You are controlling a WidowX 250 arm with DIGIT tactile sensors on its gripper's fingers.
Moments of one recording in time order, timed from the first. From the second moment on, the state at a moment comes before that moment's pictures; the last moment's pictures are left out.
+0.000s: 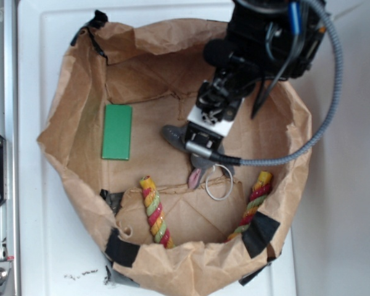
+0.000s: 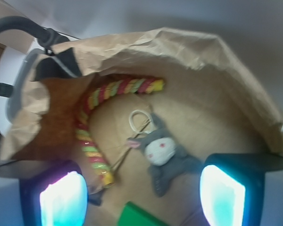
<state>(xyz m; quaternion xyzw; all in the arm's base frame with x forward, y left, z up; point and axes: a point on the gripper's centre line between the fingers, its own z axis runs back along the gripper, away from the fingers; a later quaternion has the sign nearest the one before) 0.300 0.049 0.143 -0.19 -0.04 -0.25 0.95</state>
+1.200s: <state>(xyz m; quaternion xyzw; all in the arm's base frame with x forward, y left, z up) 0.251 0.034 0.125 -0.19 -0.04 -0.31 0.93</state>
